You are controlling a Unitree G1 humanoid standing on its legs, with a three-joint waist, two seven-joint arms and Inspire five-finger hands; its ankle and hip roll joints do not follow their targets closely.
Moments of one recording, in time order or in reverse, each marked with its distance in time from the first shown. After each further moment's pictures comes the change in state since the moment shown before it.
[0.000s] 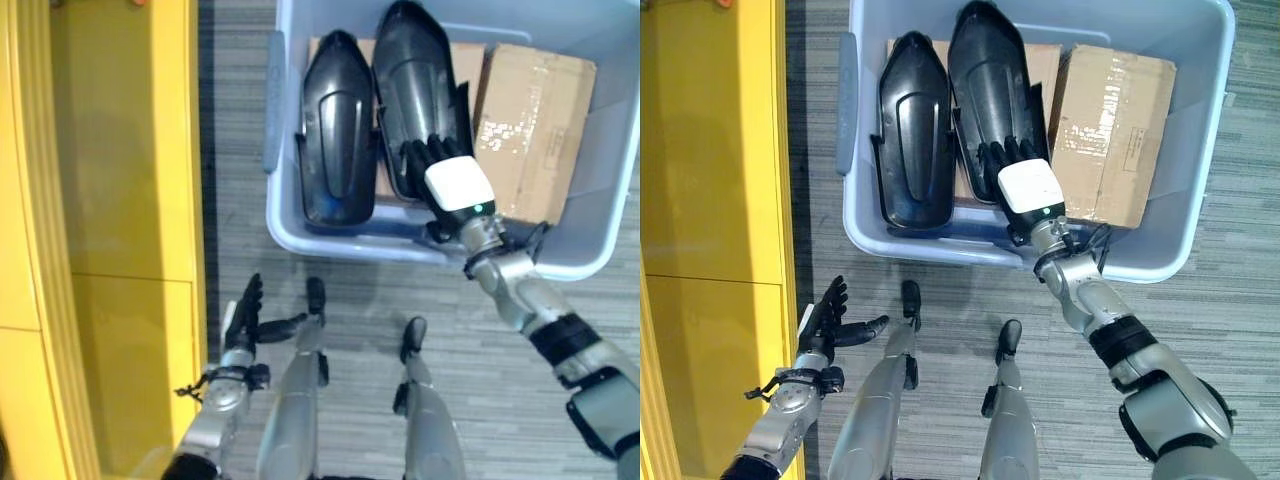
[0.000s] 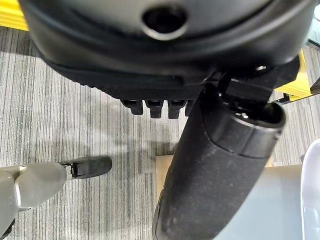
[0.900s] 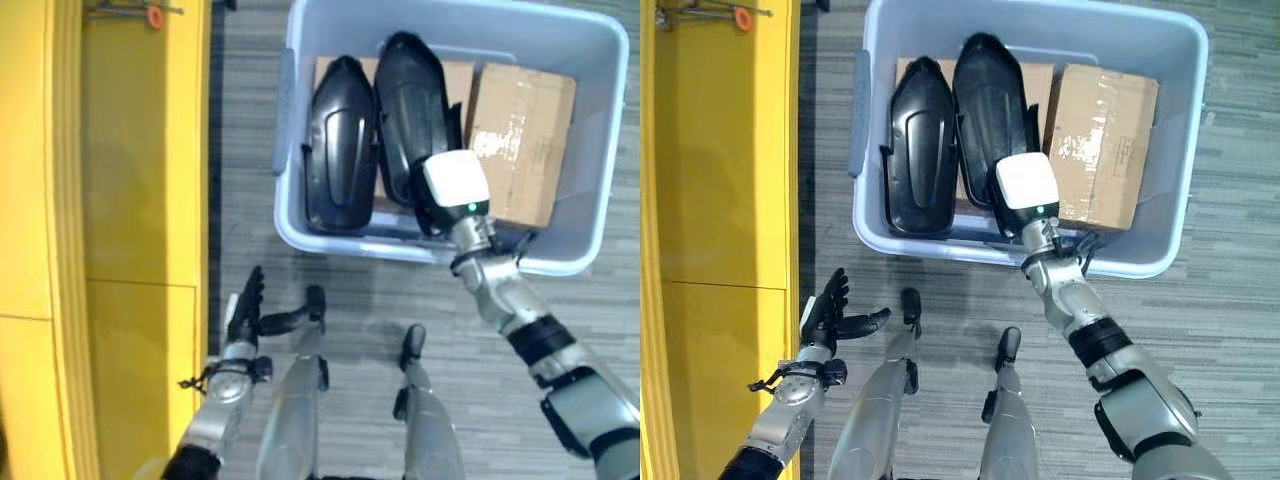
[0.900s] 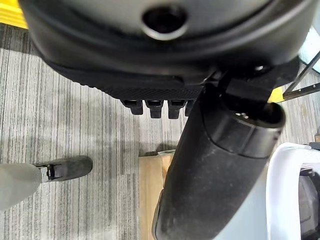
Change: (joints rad) left arm -0.038 -0.001 -0.007 0.016 0.000 0.004 0.023; right arm 0.093 0.118 -0.099 -0.028 -0.053 0.045 -0.059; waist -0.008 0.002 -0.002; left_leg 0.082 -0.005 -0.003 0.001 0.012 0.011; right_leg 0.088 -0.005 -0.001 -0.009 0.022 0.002
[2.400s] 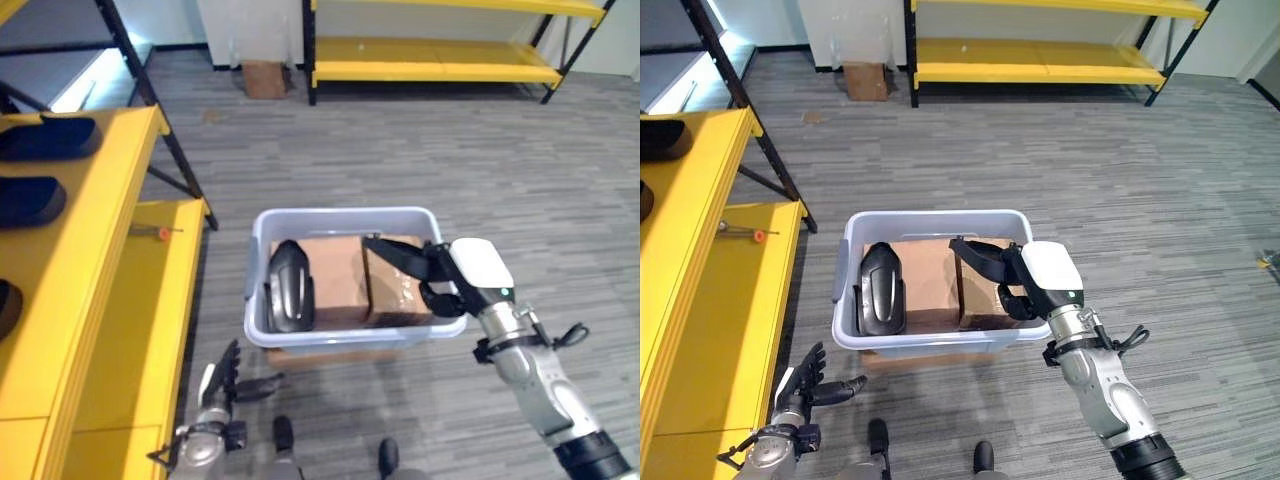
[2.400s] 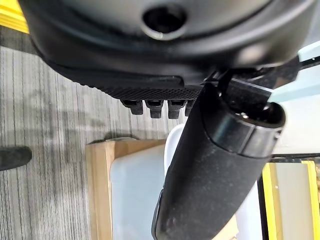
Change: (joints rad) left arm 0.285 -0.036 0.134 0.029 0.053 0.083 -0.098; right arm 0.597 -0.045 -0.281 -0.535 0.154 -0.147 0.166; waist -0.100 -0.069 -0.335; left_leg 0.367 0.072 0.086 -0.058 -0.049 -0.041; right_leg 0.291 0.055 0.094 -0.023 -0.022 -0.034
